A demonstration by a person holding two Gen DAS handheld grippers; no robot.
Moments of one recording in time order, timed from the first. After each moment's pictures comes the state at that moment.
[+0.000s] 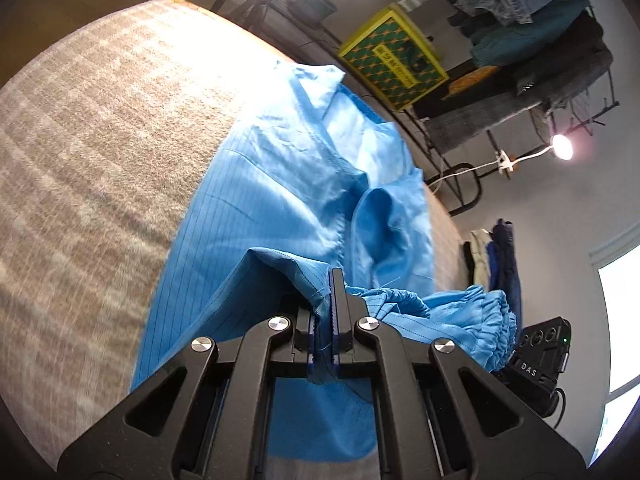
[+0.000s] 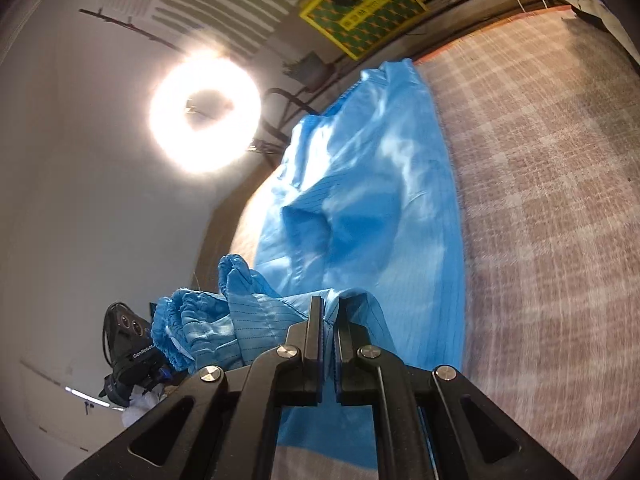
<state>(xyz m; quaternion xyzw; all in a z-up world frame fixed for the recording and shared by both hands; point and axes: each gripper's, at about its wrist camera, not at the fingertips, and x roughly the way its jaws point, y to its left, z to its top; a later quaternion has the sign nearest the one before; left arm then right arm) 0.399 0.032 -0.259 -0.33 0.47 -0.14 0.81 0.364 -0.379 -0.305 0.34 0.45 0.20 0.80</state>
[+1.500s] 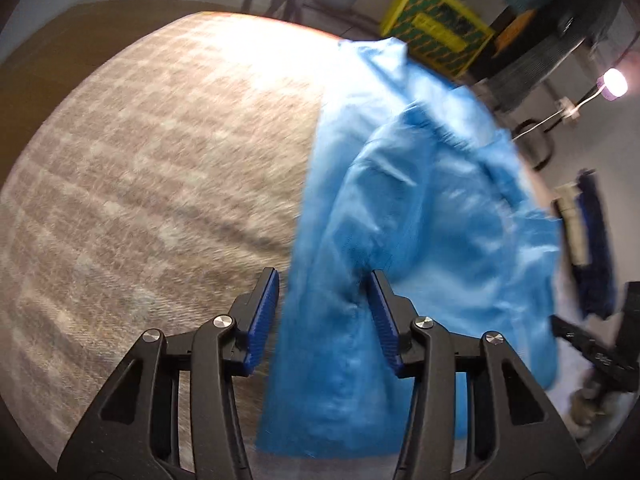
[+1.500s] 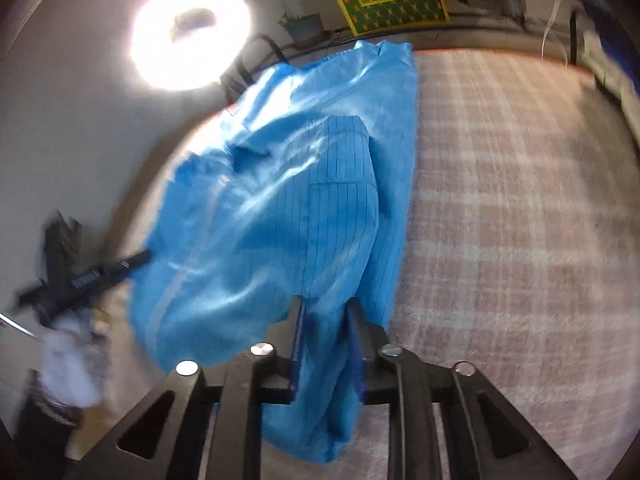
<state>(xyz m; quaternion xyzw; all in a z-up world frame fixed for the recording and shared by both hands) 0.393 0.042 -0.304 -0.16 0.50 -0.05 0.85 0.351 -0.360 -0.315 0.11 0.51 0.15 0.84</state>
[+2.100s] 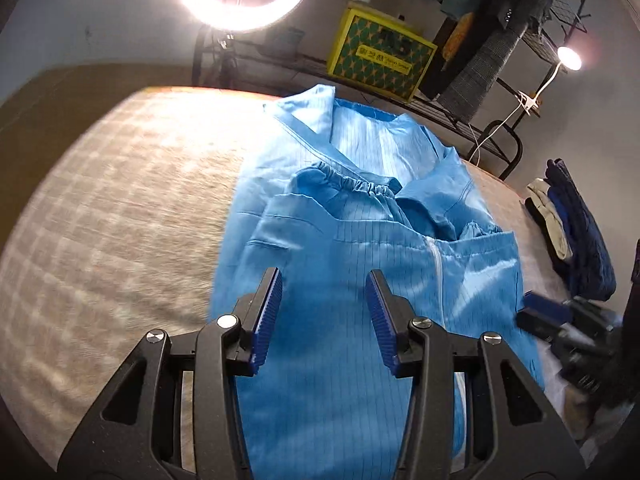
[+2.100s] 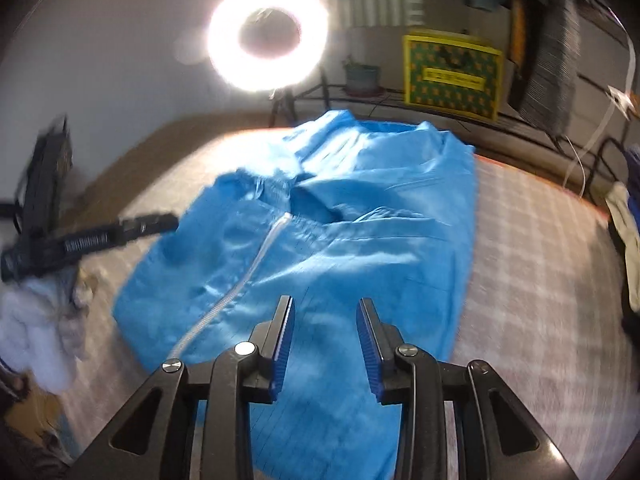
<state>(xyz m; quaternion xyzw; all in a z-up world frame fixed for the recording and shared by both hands) 0.407 0.000 -0.269 -0.12 0.42 -0.11 0.89 0.351 -0.290 -0.277 -0.04 0.41 0.18 0.89</state>
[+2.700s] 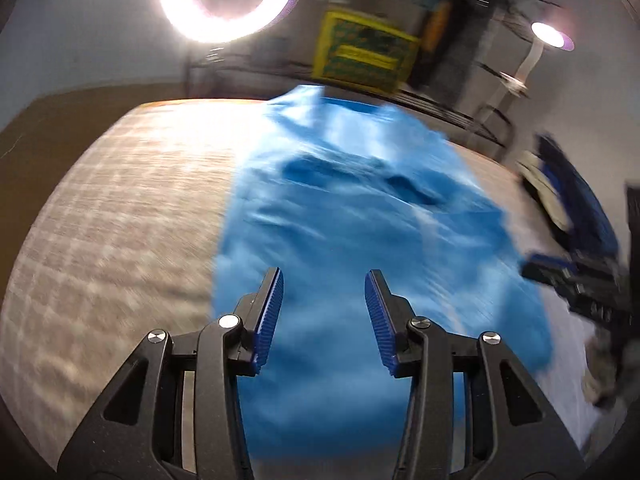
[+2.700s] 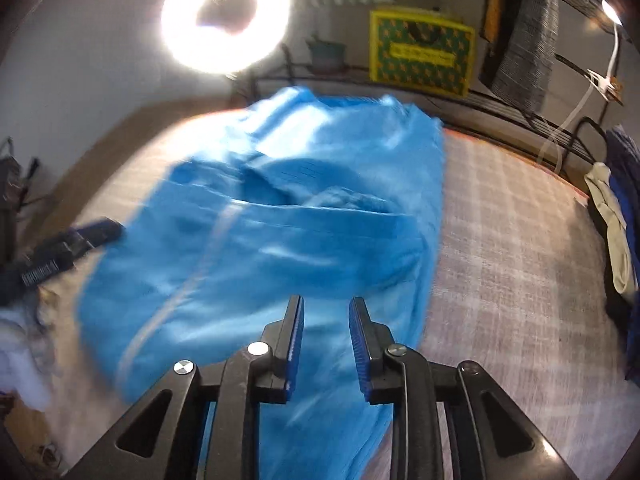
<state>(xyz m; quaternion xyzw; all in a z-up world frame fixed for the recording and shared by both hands) 0.358 -0.017 -0.263 -0.06 0.40 -0.14 0.90 0.349 -0.306 -0.271 -0.02 0.44 0.14 0.89</state>
